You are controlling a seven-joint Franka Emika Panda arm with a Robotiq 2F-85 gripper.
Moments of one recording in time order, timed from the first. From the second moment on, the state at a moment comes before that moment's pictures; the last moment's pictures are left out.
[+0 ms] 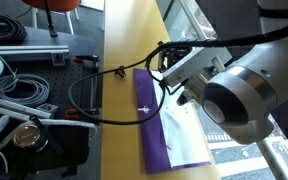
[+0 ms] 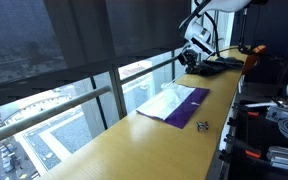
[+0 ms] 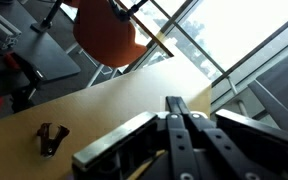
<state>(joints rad) -0.25 0.79 -0.15 -1.48 0.98 1.13 -0.08</state>
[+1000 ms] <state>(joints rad) -0.24 0.76 -0.15 -1.49 0.96 1.14 -0.08</state>
